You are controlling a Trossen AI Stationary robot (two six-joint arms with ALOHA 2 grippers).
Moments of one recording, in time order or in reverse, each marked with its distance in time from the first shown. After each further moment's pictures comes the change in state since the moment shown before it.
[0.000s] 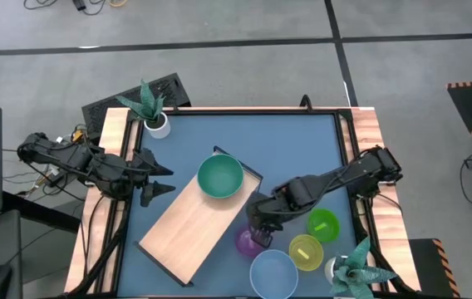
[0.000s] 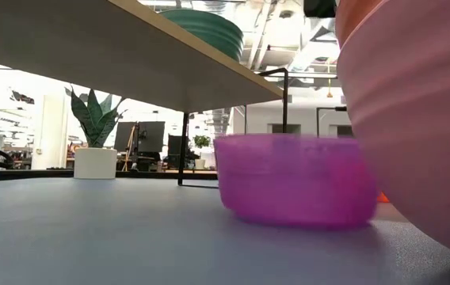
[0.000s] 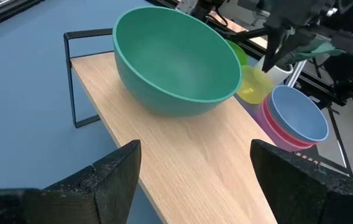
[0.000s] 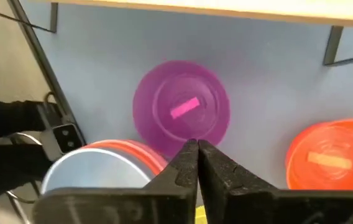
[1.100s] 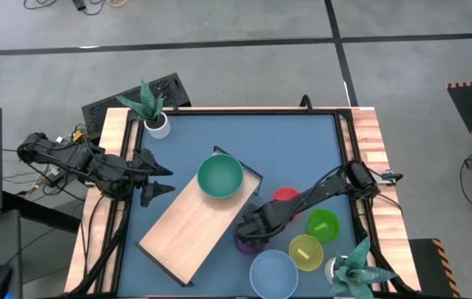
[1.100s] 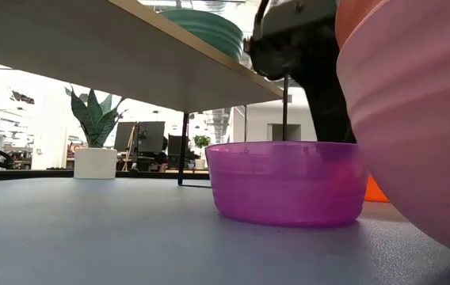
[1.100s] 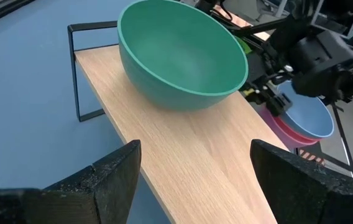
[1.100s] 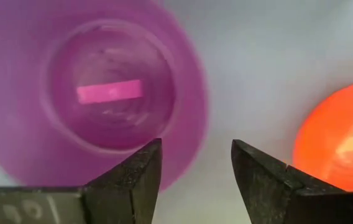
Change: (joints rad) left arm 0.000 0.000 0.000 -0.025 0.000 -0.011; right arm 0.027 0.249 -0.095 0.008 0.054 0.177
